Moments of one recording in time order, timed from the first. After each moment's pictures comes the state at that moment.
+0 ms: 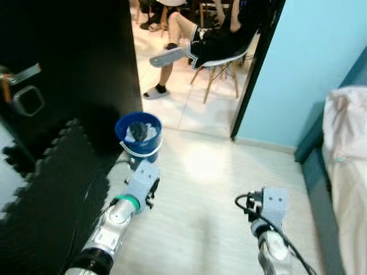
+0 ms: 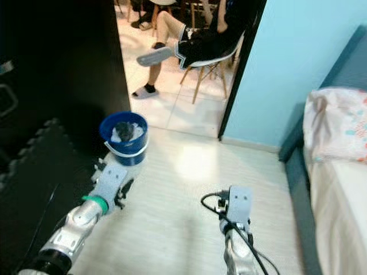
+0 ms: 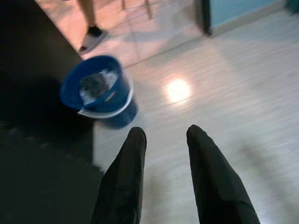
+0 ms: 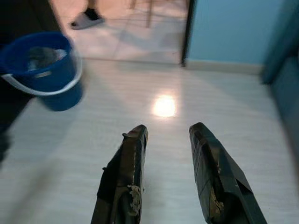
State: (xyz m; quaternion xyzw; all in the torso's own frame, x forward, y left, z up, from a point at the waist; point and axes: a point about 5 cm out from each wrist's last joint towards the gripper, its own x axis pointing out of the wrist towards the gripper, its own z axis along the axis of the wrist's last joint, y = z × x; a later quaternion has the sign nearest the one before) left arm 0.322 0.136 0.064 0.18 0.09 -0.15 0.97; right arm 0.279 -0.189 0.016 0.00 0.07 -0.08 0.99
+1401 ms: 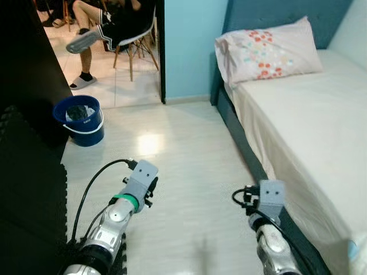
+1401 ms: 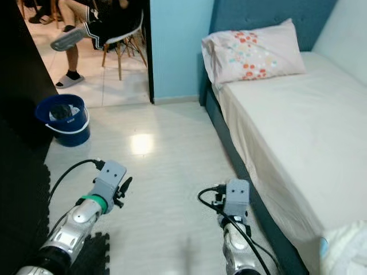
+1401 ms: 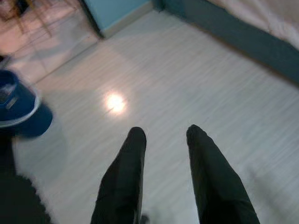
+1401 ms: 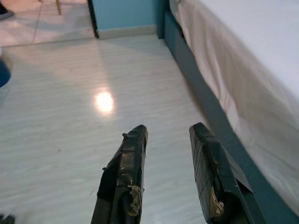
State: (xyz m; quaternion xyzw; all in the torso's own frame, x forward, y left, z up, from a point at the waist) left arm 0.319 0.136 0.055 0.17 0.10 -0.14 0.97; right arm 0.289 -0.189 0.026 -0.02 0.05 -0.06 1.00
